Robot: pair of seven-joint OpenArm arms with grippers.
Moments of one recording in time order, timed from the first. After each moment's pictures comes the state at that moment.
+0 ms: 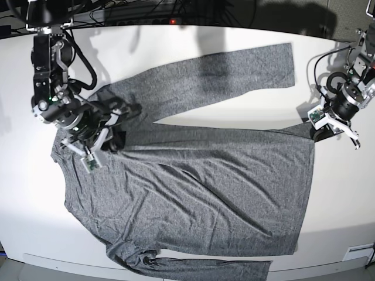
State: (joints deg) left arm 6.8 -38.7 15.1 79.6 24.6 -11.1 -7.0; right arm -3.7 20.3 2.7 97.0 18.8 27.3 -42.5
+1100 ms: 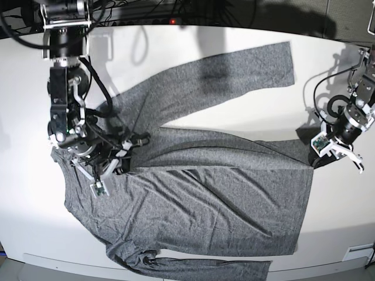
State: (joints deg) left arm -0.5 -37.9 15.1 79.0 18.8 -13.1 -7.5; right arm 9.7 14.2 2.0 81.8 14.5 24.0 -41.1
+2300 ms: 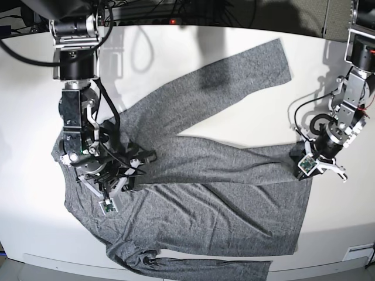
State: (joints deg) left arm -13.4 -26.8 15.1 57.6 18.8 -15.4 -15.1; right arm 16.1 10.3 2.1 74.0 5.7 23.2 -35.7
